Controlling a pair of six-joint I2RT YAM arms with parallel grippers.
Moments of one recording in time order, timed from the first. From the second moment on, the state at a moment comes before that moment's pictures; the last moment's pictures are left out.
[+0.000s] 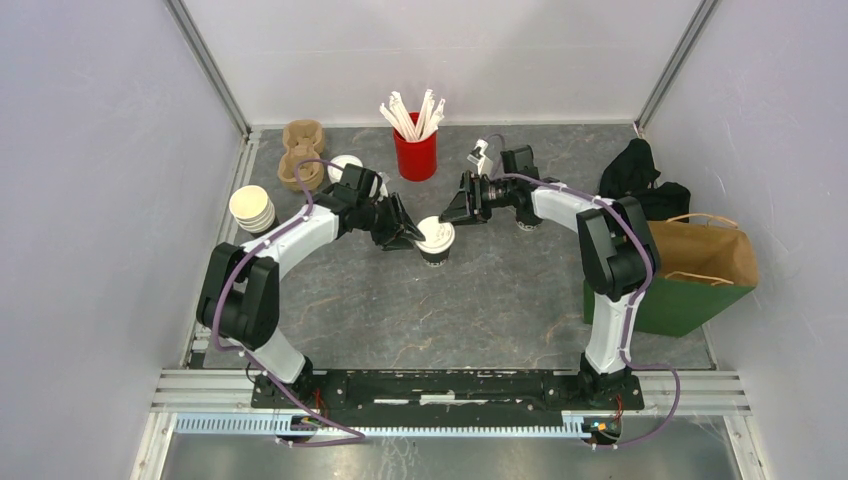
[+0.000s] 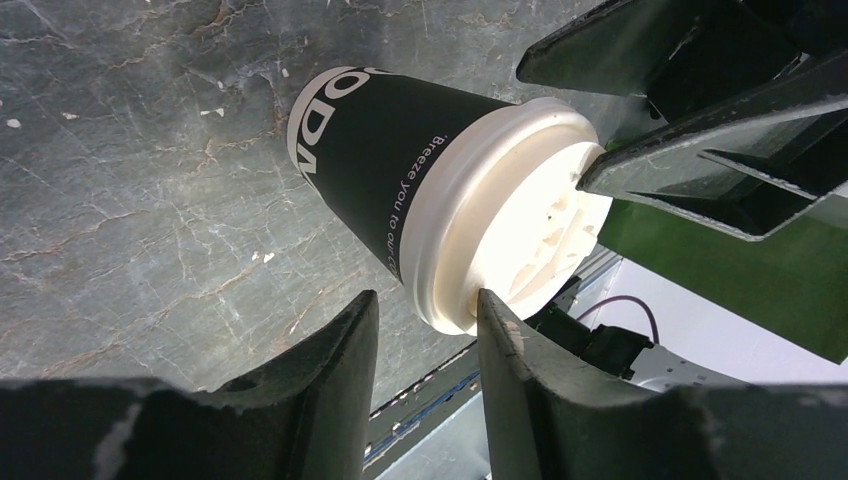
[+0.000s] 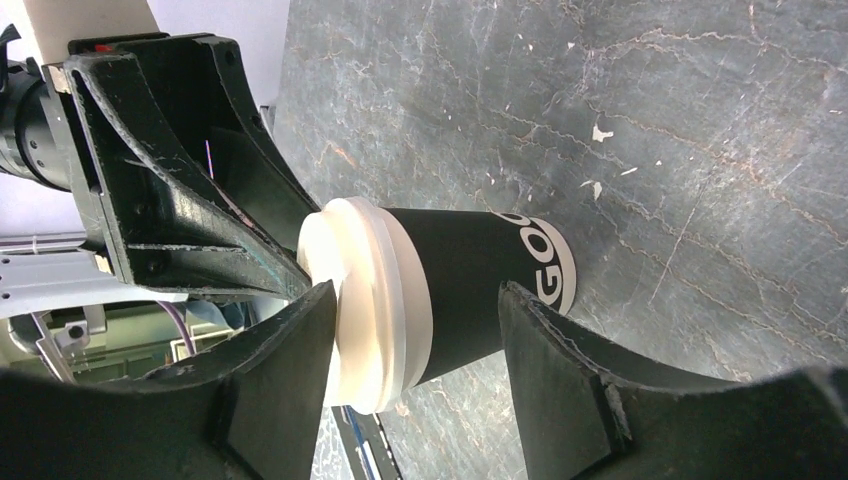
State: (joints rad) left arm -0.39 1.63 1.09 -0.41 0.51 -0.78; right arm 0.34 1.98 1.30 -0.07 -0.95 0.48
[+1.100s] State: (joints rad) left arm -0.39 1.64 1.14 -0.42 0.54 -0.74; right arm 0.31 1.78 1.03 0.01 -0.91 0.51
